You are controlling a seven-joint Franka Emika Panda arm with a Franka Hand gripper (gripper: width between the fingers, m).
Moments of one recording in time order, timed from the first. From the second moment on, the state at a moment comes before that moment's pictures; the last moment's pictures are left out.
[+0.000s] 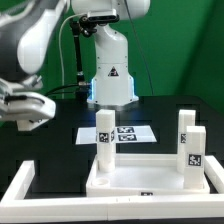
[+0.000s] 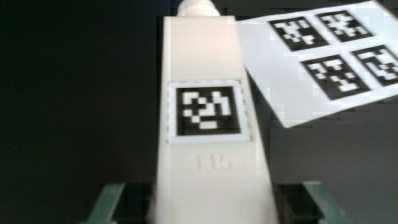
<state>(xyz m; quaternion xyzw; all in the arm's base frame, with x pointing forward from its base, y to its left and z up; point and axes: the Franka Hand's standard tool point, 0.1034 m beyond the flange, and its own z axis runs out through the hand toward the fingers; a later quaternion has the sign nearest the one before) 0.418 -0.243 0.082 -0.87 0.15 0.44 0.15</state>
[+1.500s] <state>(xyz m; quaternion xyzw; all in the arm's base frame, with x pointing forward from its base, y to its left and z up) 0.574 -0.186 0.182 -0.99 0.11 -0.02 0.00</state>
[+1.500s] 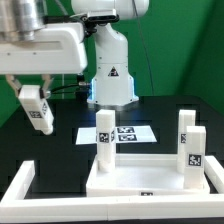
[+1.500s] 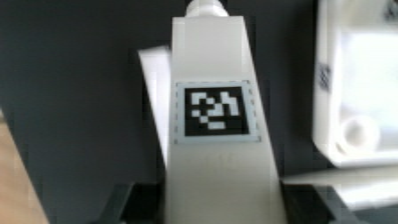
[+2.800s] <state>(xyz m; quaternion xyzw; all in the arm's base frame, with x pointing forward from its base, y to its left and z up) 0.636 -0.067 0.190 -0.96 0.12 -0.27 -0.03</state>
